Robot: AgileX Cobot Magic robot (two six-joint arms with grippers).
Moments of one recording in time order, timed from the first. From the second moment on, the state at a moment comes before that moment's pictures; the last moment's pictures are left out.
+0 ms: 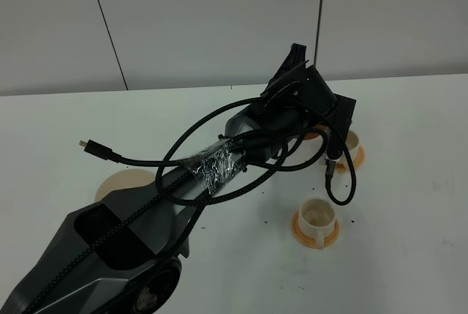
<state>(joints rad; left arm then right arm) -0.77 2.60 -2.46 0.77 0.94 0.87 0.05 0.02 -0.49 0.13 1.08 -0.12</state>
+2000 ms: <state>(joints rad) -0.78 2.60 -2.46 0.81 0.92 0.87 0.05 0.02 -0.49 0.13 1.08 -0.12</state>
